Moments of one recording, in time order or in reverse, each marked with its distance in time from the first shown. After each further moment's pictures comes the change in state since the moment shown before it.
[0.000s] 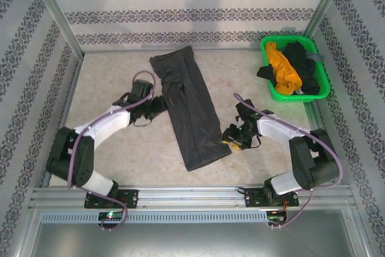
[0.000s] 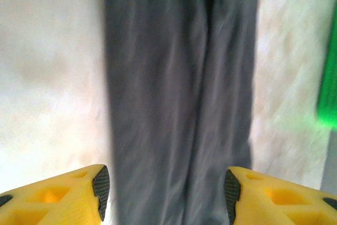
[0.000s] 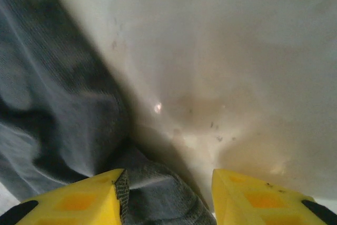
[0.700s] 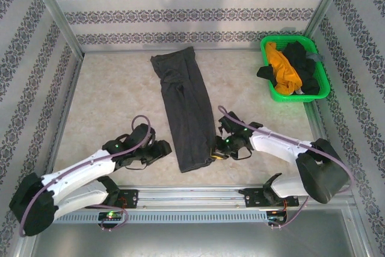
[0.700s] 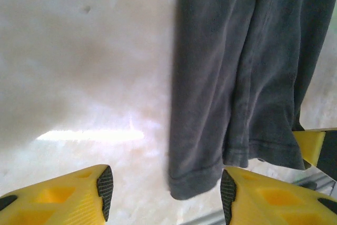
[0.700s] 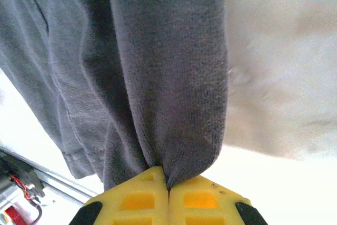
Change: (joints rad) left arm -0.341 -0.526 -0.420 -0.170 -0.048 -0.291; right arm 0.328 -0.135 -0.091 0.126 -0.037 0.237
